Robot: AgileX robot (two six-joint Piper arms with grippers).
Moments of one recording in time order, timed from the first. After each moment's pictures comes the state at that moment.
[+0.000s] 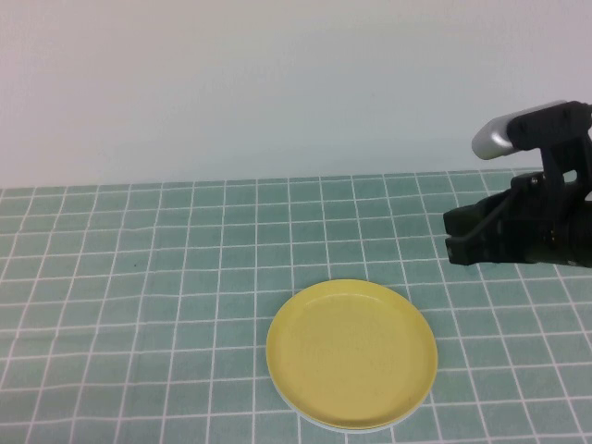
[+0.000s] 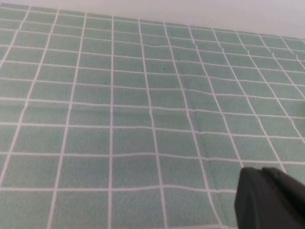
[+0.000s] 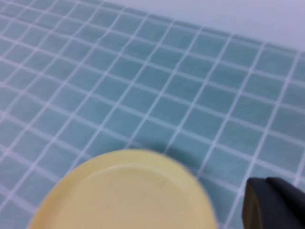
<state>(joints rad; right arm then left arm) 0.41 1.43 -0.90 0.77 0.28 -0.70 -0.15 0.01 0.00 0.00 0.37 -0.06</state>
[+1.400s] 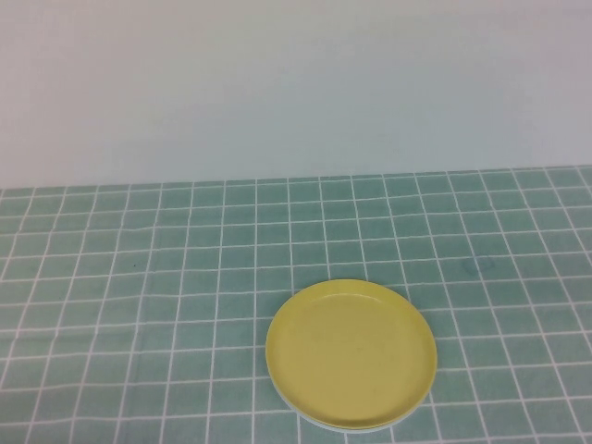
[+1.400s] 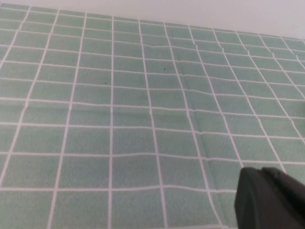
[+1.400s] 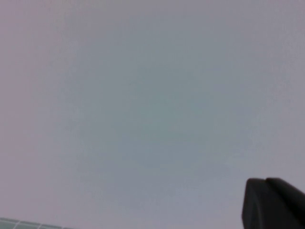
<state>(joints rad) 0.17 0.34 -0.33 0.78 -0.07 -0.91 -0.15 0.01 0.00 0.00 0.37 -0.06</state>
